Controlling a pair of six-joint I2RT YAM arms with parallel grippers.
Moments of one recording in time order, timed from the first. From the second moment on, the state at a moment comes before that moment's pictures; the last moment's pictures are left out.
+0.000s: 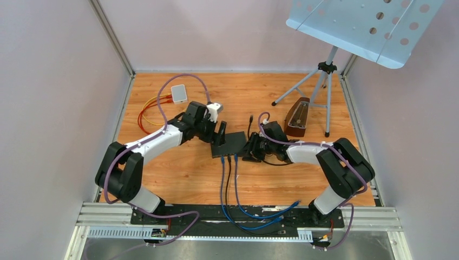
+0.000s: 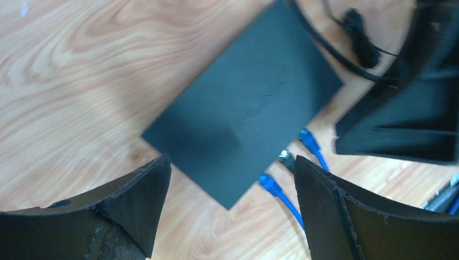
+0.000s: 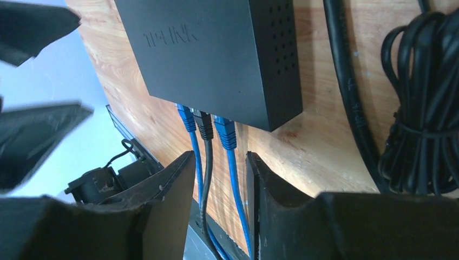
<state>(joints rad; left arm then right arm) -0.48 1.52 0.91 -0.24 0.29 -0.15 0.58 1.61 0.66 0.19 -0.45 1.01</state>
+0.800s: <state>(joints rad) -0.71 1.68 1.11 -0.46 0.09 0.19 0.59 1.70 0.65 0.31 -0.40 1.19</state>
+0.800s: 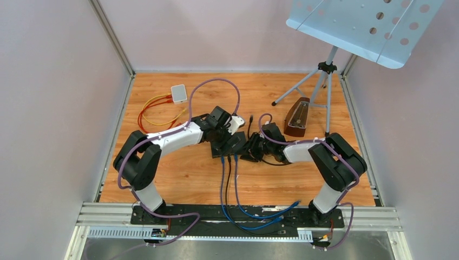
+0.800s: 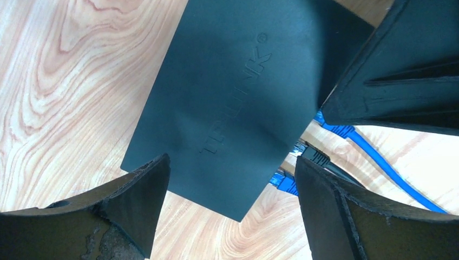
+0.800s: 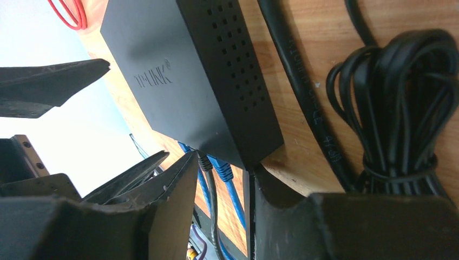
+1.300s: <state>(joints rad) -0.72 1.75 1.14 -0.48 0.03 0.21 0.59 1.75 0.65 0.38 -0.42 1.24</state>
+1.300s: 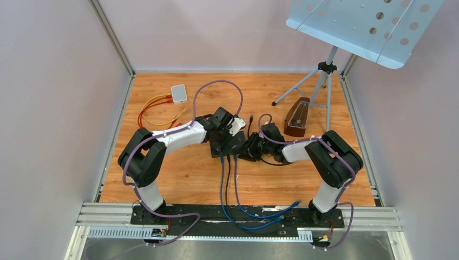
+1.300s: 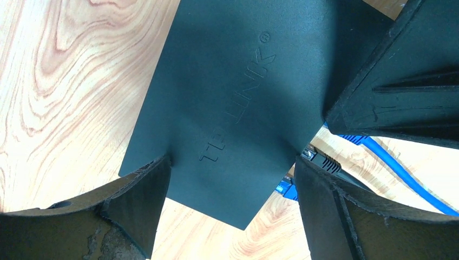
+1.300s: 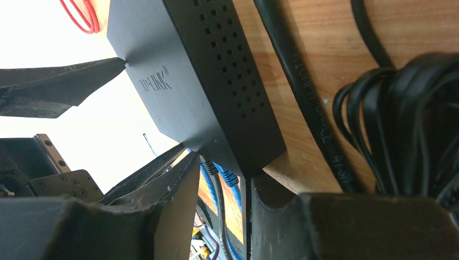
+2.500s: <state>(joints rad) -0.73 1.76 1.16 -0.54 -0.01 0.23 0.63 1.76 0.61 0.52 -0.36 1.26</state>
